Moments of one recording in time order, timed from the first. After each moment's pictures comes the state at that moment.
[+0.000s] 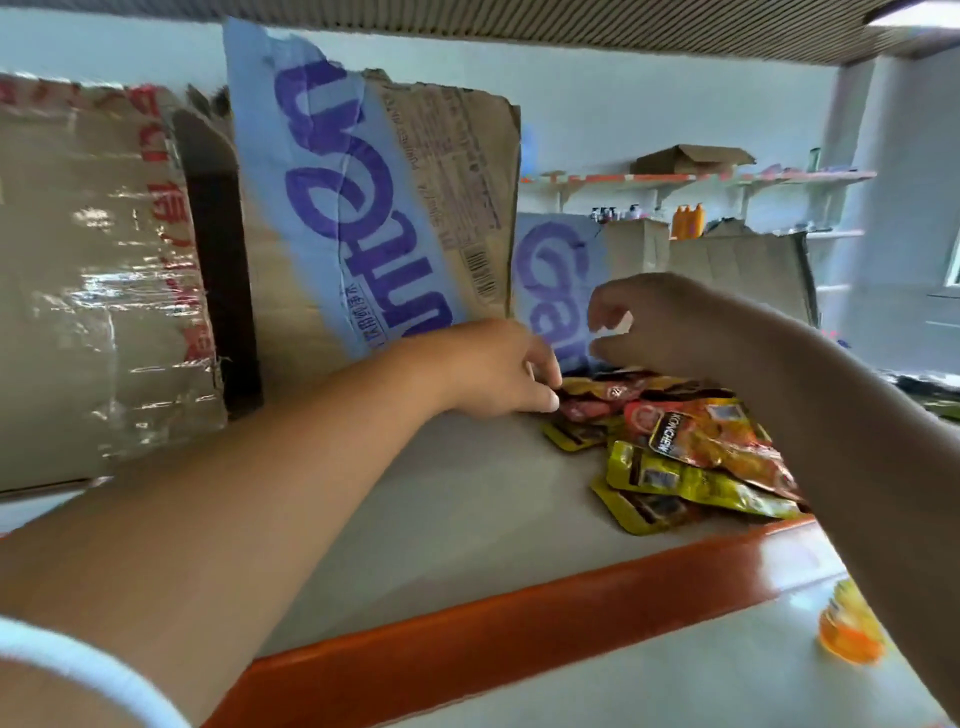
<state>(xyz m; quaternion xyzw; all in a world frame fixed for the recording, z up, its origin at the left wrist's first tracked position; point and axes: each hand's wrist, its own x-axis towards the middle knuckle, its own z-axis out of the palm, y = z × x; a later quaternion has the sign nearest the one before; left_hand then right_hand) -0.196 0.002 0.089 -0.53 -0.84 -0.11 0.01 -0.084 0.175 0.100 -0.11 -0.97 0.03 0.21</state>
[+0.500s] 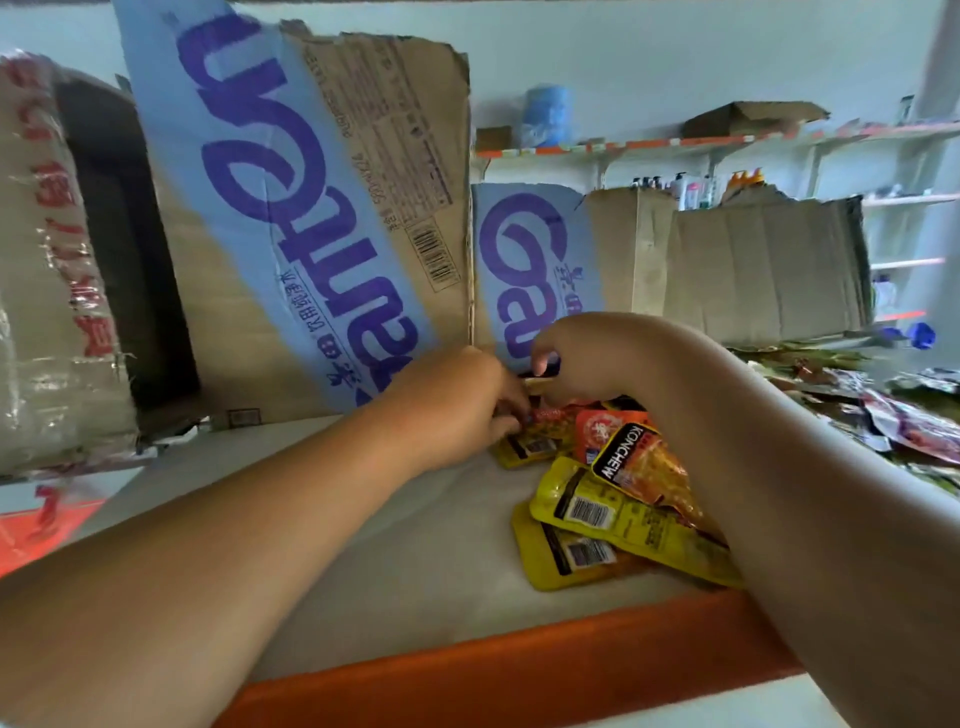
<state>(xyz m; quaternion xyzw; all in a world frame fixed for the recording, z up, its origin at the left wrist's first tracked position) -0.209 0.060 0.032 -0.49 -0.85 -0.04 0.17 -0.135 0.214 0.076 -0.06 -1.00 -0.04 0.01</state>
